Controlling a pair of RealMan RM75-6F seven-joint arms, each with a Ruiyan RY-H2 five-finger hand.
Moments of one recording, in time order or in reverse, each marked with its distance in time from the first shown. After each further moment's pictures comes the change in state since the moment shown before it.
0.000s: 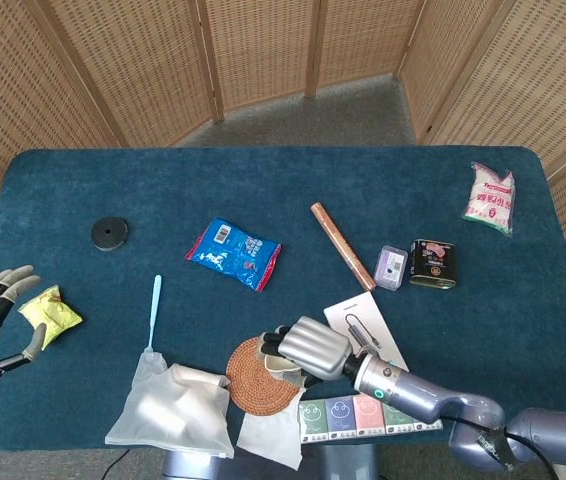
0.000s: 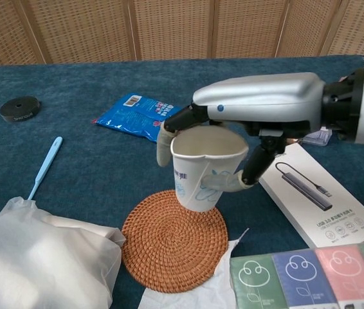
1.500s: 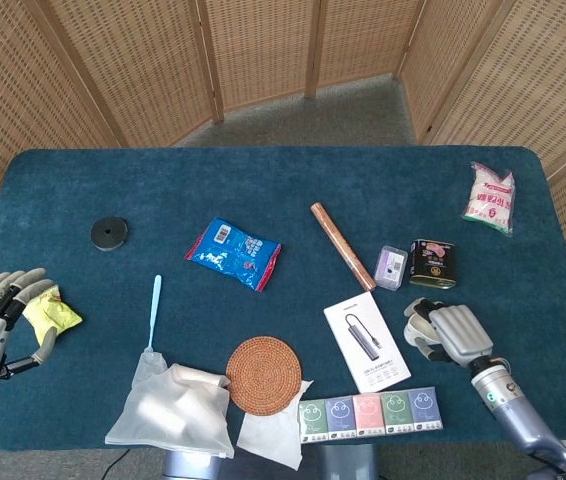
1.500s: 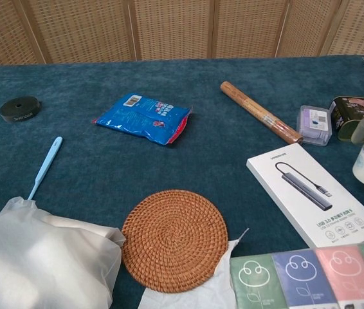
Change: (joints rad) left arm -0.013 0.017 0.011 -0.043 0.037 -0.006 0.073; right arm -0.442 0.102 -0.055 0.219 0.195 0.264 -0.034
